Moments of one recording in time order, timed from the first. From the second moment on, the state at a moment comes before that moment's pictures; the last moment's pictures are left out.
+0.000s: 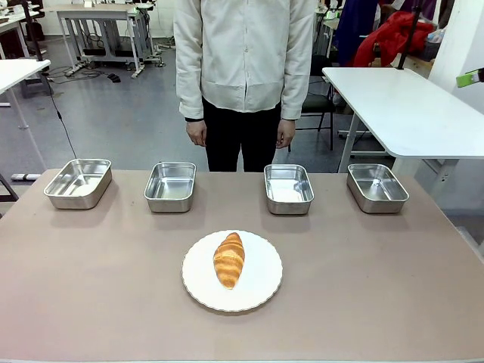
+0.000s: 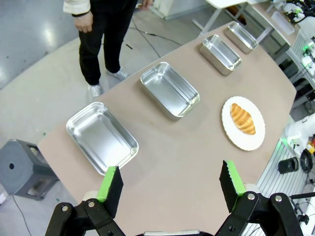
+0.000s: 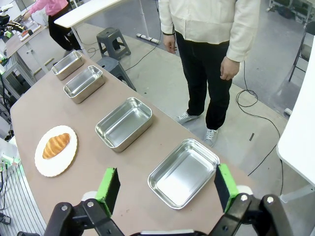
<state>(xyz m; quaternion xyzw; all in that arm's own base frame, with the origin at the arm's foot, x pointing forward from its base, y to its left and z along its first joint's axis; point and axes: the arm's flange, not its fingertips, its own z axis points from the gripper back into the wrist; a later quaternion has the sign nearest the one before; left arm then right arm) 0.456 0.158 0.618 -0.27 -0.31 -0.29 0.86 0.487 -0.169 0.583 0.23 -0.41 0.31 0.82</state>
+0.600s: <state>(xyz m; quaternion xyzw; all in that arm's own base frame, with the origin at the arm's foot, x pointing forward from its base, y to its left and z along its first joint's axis) 0.456 0.158 0.618 -0.27 -0.31 -0.29 0.86 0.487 -0.169 0.583 0.23 -0.41 0.31 0.82</state>
